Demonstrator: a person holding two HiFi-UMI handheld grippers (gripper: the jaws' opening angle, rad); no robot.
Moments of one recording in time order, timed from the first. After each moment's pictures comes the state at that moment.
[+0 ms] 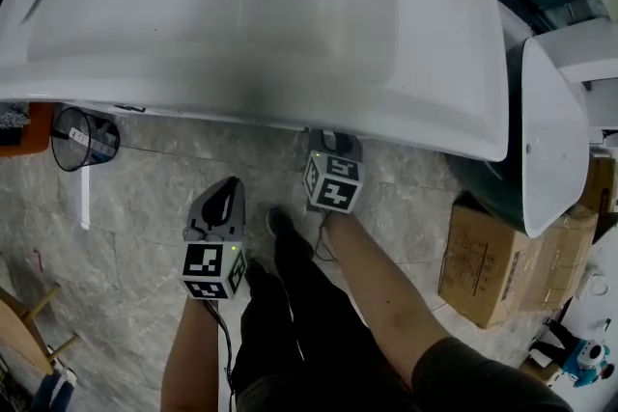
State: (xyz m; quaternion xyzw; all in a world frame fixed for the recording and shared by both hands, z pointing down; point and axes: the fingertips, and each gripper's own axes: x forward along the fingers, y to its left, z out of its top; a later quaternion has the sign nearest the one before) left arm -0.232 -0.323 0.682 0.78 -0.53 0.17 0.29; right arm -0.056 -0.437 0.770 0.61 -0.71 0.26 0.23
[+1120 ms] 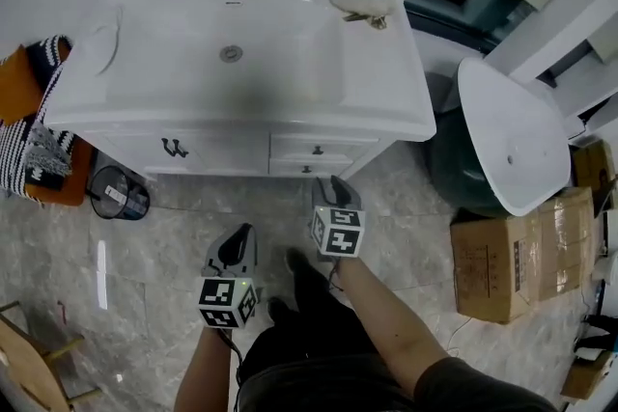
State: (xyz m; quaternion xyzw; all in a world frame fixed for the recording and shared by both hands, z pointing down) left arm -0.254 -0.216 0.546 0.82 -0.50 0.12 0.25; right arm -0.080 -0.312 0.620 0.62 -0.72 0.24 0.19
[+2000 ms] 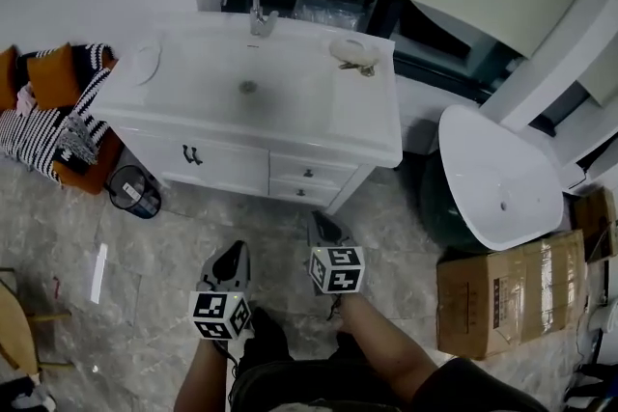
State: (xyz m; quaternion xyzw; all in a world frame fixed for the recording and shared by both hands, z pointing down) left arm -0.222 -0.127 0.434 0.79 -0.57 0.06 0.21; right arm -0.072 -0.212 0.484 0.52 -0.82 0.20 0.15
